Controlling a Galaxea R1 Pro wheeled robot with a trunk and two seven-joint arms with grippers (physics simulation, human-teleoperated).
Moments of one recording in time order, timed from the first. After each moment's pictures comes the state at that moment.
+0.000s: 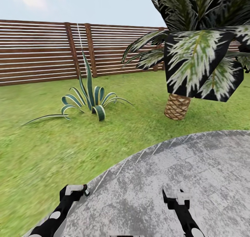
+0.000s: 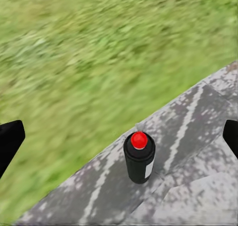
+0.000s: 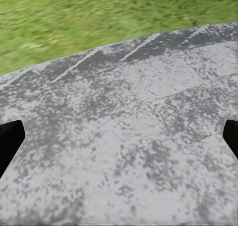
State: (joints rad) left arm -0.51 0.09 0.02 -0.32 -0.01 -0.42 0.01; right arm -0.21 -0.04 -0.01 -0.82 0.00 -0.32 0.00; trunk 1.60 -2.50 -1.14
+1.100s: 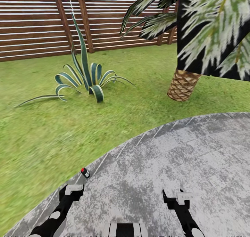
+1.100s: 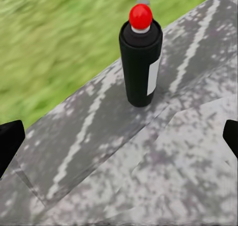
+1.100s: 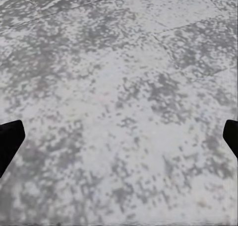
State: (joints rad) left arm -0.51 0.09 0.02 -0.32 -0.01 -0.42 0.01; right arm -0.21 -0.04 -0.01 -0.82 0.00 -0.32 0.00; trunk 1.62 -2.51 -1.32
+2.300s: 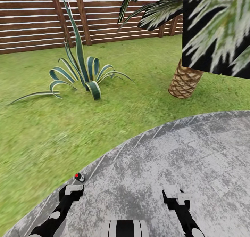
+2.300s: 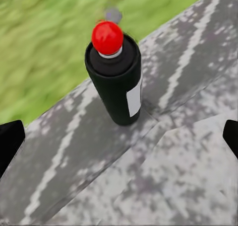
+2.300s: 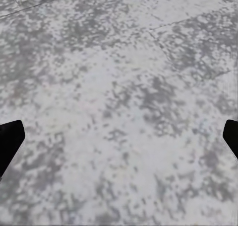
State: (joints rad) left arm -0.51 0.09 0.02 -0.32 -0.01 -0.42 0.01; right arm -0.21 -0.04 -0.01 -0.82 0.00 -0.32 0.00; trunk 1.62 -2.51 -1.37
